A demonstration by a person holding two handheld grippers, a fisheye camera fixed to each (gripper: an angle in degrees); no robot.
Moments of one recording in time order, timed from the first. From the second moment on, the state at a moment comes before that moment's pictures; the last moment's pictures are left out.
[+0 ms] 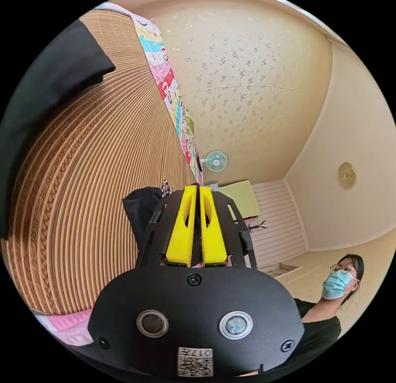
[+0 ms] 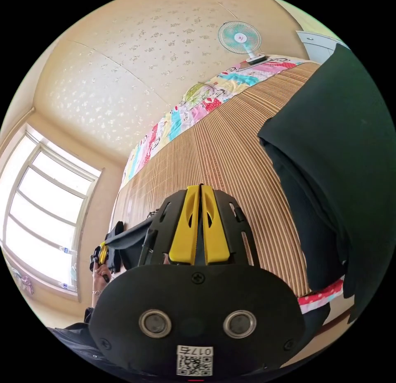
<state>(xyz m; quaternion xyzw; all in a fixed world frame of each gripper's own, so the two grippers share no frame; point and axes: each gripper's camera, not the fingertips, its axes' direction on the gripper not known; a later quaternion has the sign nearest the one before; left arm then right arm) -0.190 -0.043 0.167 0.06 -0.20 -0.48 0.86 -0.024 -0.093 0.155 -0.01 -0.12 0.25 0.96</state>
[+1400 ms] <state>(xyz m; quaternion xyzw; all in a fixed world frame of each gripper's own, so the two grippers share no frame) -0.047 0.185 0.308 -0.11 -0.35 -0.38 0.85 -0.559 -0.130 0.349 -0.42 0.00 -0.33 0.85</state>
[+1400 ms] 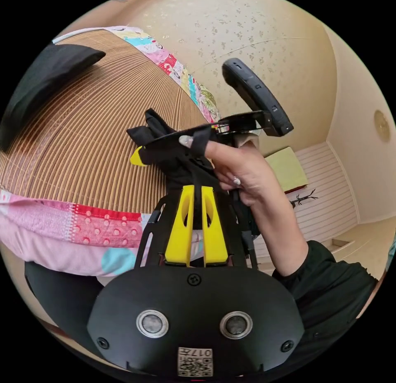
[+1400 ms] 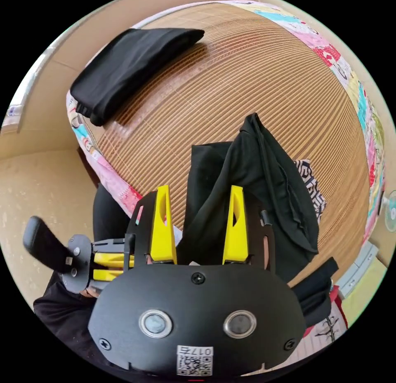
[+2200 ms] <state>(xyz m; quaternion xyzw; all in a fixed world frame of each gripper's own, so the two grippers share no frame) -0.101 0.310 0.418 -0.24 -0.22 -0.42 0.85 0.013 0.012 0.134 -0.15 -0.16 0.16 0.96</state>
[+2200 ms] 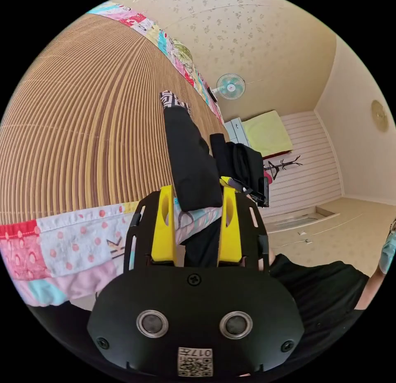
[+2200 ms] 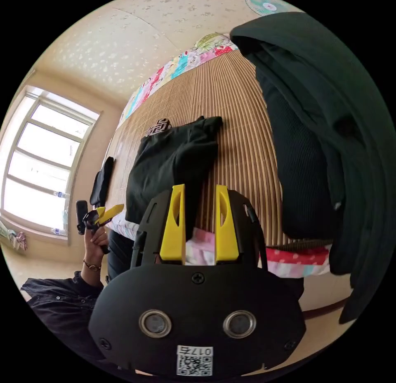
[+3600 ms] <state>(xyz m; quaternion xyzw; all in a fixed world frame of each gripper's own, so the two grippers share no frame) 0.078 0.256 0.323 -0.19 -0.16 -0.43 0.86 0.275 0.072 -0.079 0.15 -0.29 0.31 0.89</state>
